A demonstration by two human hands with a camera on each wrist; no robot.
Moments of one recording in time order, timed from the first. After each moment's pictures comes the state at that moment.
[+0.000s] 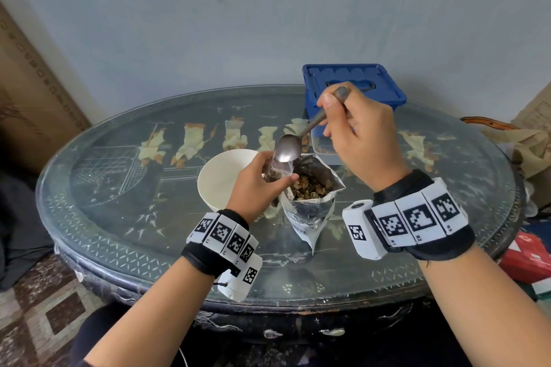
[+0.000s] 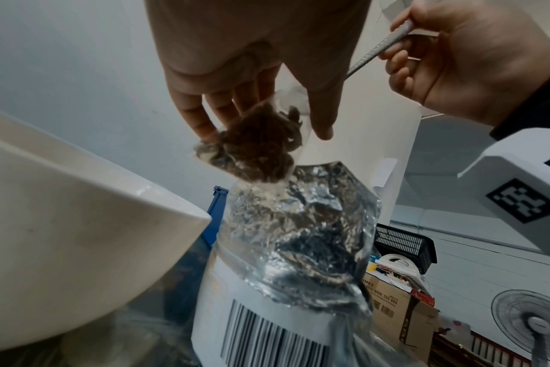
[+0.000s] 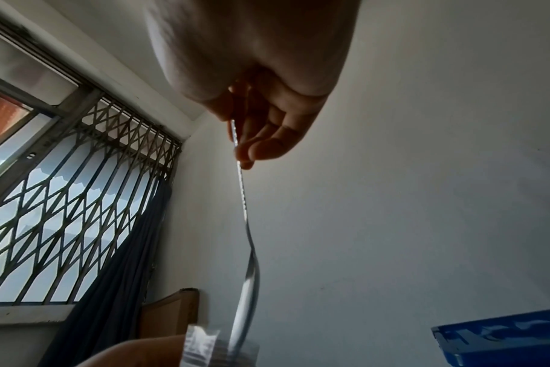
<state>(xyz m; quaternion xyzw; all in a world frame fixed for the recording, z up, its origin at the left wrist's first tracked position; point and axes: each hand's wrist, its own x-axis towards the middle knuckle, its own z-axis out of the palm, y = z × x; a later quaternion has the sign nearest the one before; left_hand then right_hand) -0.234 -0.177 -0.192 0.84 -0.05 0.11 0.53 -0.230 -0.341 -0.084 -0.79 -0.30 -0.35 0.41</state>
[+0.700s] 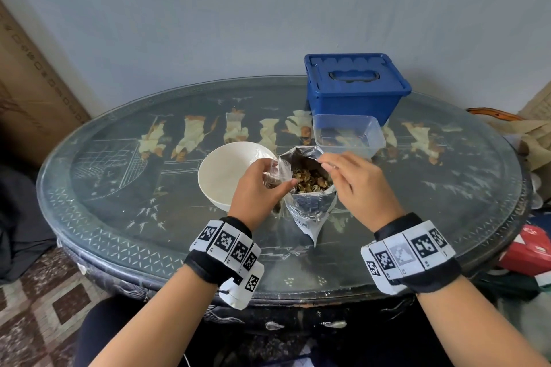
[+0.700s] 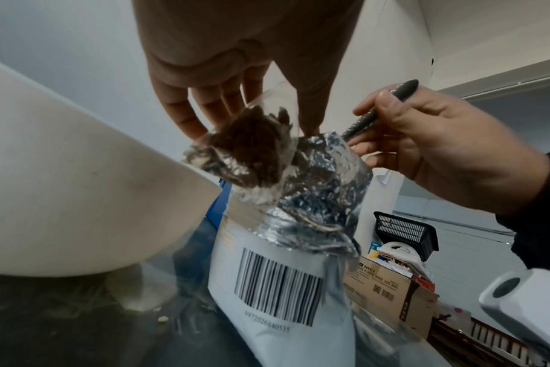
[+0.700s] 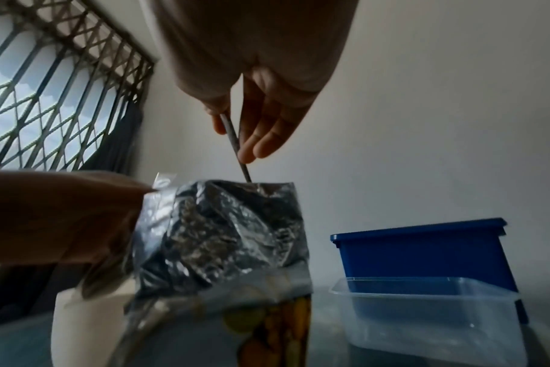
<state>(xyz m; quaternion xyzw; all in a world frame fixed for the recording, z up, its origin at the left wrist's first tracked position) -0.246 -0.180 -0.207 0.87 0.00 0.09 0.48 -0.237 -0.371 -0.182 -0.86 -0.31 -0.29 0.28</state>
